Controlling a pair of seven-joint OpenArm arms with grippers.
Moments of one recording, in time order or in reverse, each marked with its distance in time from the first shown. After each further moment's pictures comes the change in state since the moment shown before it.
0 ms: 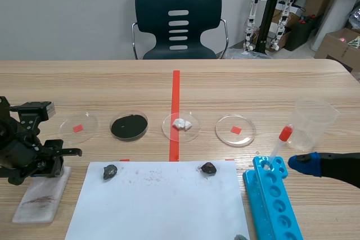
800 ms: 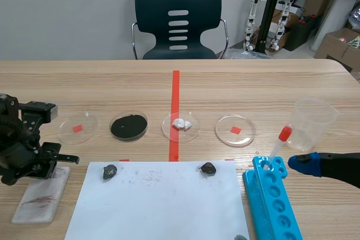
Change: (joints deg) left arm -0.3 1.8 0.3 0.4 14.1 0.9 4.0; right arm 0.0 0.0 0.0 0.0 0.0 0.0 0.0
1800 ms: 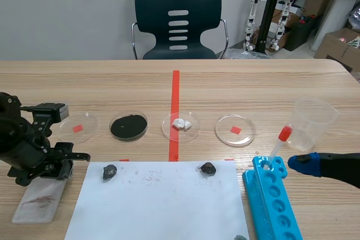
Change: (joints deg) left arm 0.2 0.3 0.2 0.3 -8.4 -2.5 -0.3; right arm 0.0 0.0 0.0 0.0 0.0 0.0 0.0
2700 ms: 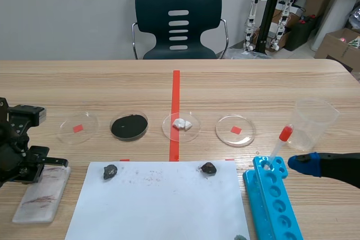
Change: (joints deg) left arm 0.1 -2.4 -0.6 -0.4 5.3 1.7 1.7; right arm 0.0 0.0 0.0 0.0 0.0 0.0 0.0
